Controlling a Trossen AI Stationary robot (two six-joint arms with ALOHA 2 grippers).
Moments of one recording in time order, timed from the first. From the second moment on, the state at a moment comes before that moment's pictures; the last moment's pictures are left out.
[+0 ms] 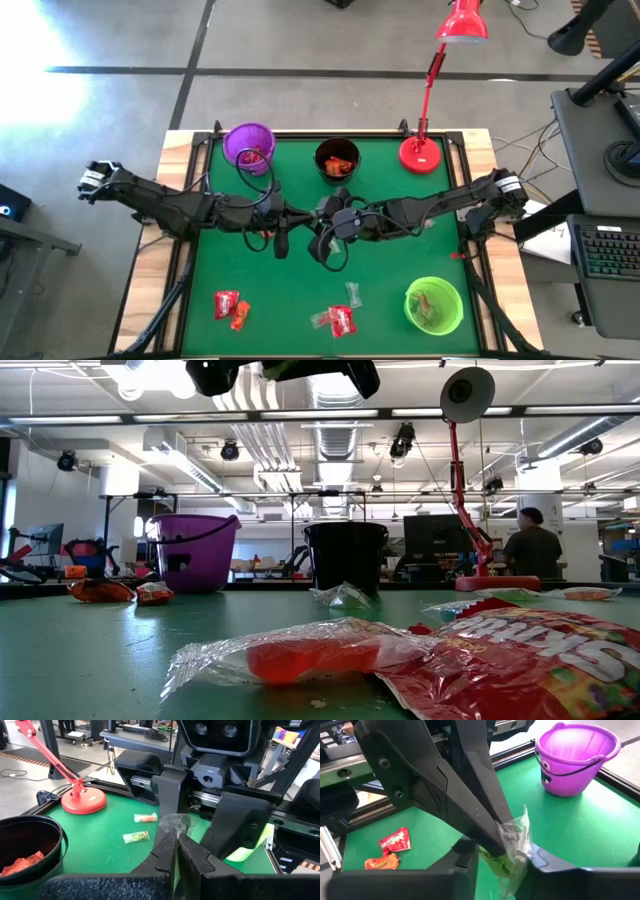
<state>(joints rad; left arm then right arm) -0.25 1.23 0.88 0.12 -0.37 -0.27 0.22 1.75 1.51 -0.28 0.44 0.46</state>
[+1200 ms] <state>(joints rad) -0.25 1.21 1.19 -0.64 -0.52 -0.19 0.39 1.66 1.52 -0.75 0.38 0.89</state>
